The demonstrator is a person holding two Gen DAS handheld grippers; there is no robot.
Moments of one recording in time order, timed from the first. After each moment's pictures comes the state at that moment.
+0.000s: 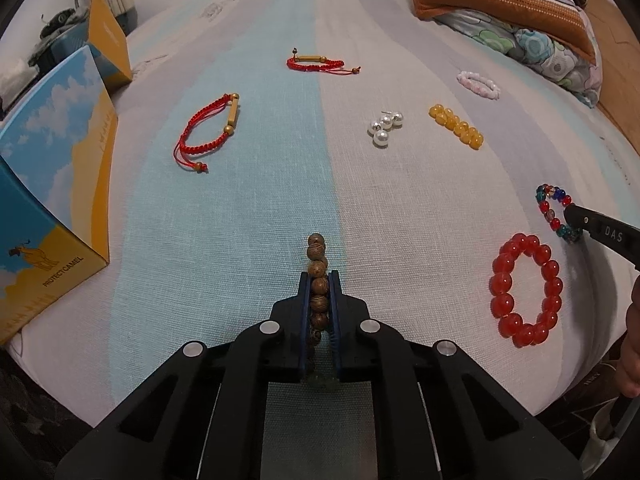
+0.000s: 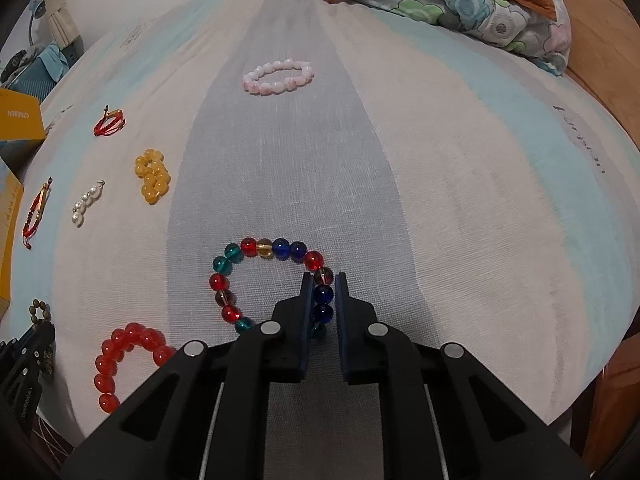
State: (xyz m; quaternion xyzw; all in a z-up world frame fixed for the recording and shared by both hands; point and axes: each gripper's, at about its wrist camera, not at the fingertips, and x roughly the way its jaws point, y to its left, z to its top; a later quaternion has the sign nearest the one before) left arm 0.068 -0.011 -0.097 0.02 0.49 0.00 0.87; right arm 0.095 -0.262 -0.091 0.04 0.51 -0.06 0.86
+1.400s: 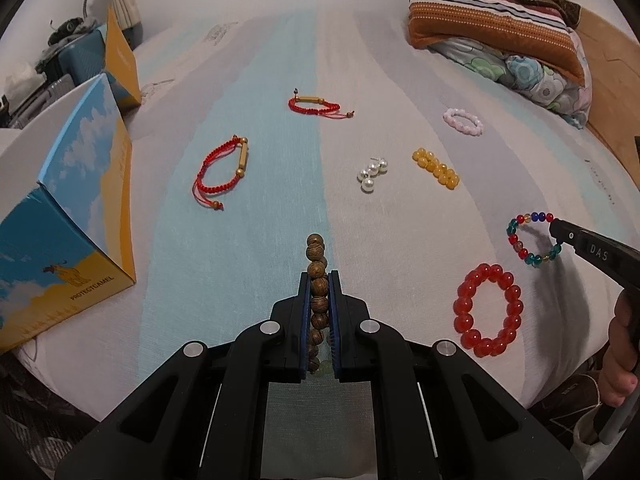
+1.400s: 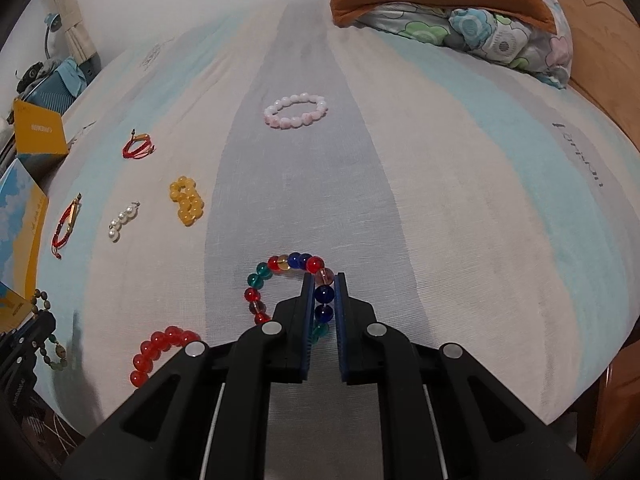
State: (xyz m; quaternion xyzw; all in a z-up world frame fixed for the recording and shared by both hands) left arm 0.060 -0.010 -0.056 0.00 0.46 0.00 0.89; right arm 0.082 -0.263 -0.063 0.05 0.47 -0.04 0.88
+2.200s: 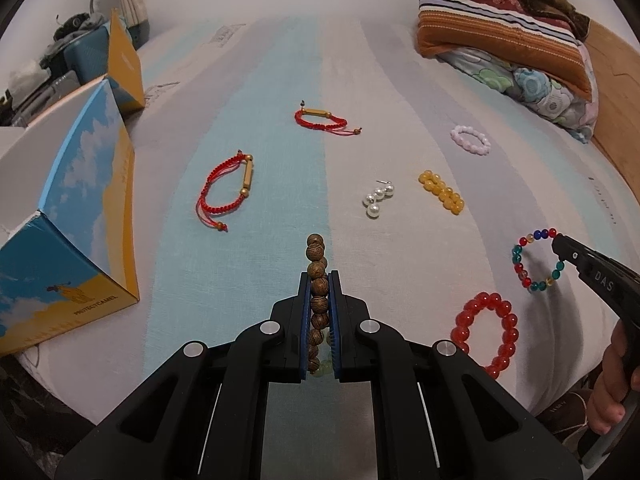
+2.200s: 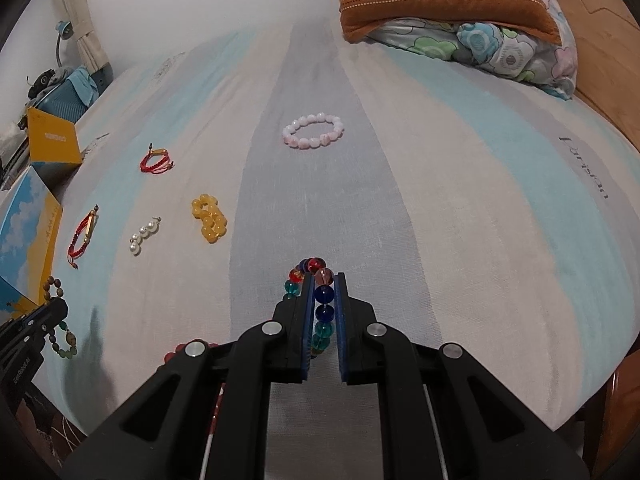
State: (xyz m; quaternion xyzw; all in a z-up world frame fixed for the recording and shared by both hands) left arm 0.076 -0.009 -0.048 -0.01 0.46 0.01 0.89; right arm 0.079 -0.254 -0.051 0.06 0.45 -0.02 0.89
